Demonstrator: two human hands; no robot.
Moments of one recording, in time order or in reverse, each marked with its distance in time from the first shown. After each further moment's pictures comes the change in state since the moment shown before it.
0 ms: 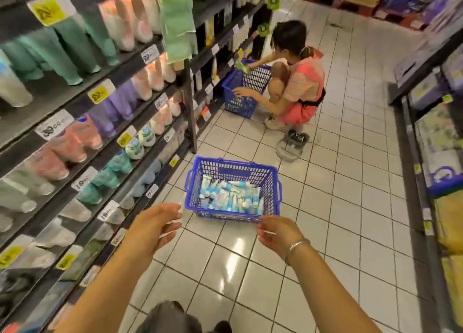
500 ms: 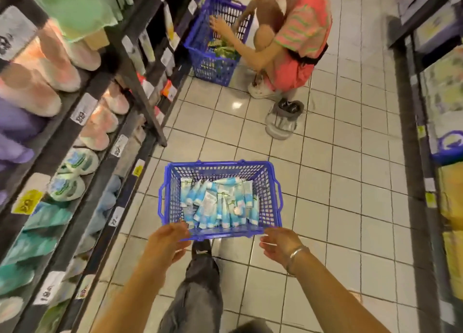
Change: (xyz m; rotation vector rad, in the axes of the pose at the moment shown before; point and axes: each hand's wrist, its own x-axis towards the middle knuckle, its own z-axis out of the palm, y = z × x) left_hand 0.222 0.003 0.114 0.139 -0.014 -0.282; right_hand 0.200 -0.075 -0.011 -0.009 0.208 0.292
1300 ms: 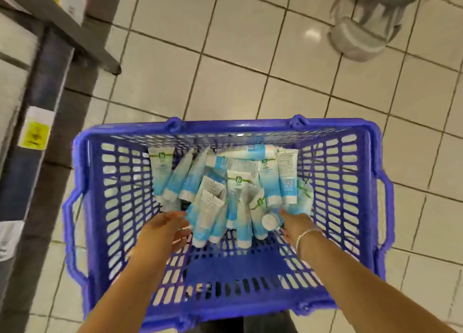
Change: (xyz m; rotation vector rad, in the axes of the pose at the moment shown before) left_hand 0.437 -0.117 0.075 0.061 0.108 -0.355; right_hand 0.481 0.005 0.060 -0.347 0.305 0.274
